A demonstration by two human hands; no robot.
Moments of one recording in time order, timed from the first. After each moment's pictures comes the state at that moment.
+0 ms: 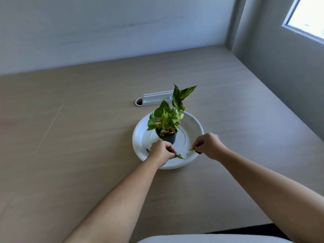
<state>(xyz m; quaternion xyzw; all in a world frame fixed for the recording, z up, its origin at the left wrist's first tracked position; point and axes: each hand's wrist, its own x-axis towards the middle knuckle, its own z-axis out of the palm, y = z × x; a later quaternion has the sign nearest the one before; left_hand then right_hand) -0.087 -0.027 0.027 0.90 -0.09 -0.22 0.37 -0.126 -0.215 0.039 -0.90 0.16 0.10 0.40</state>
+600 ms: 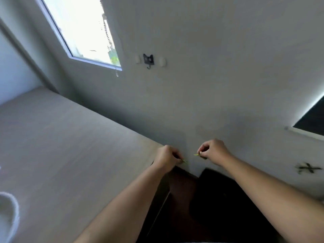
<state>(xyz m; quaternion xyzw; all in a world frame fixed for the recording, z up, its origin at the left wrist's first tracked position) -0.417 -0.488 0.028 0.75 -0.51 -0.34 0.25 -0.589 -0.568 0.040 -0.73 0.56 -0.10 0.38</state>
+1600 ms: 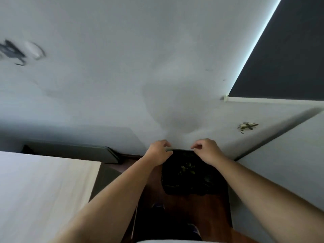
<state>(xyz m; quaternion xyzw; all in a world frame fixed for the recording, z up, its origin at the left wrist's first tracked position) -0.541 -0.620 -0.050 0.65 -0.63 -0.42 0.01 -0.736 -0.605 -0.046 -0.58 0.71 -0.10 0.40</state>
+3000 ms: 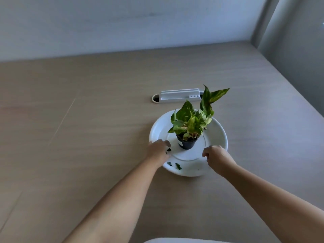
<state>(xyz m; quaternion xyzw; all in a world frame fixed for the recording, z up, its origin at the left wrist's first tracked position) -0.039 0.034 0.004 0.96 -0.12 -0.18 0.16 -0.102 -0.178 0.000 -0.97 0.08 0.15 0.18</state>
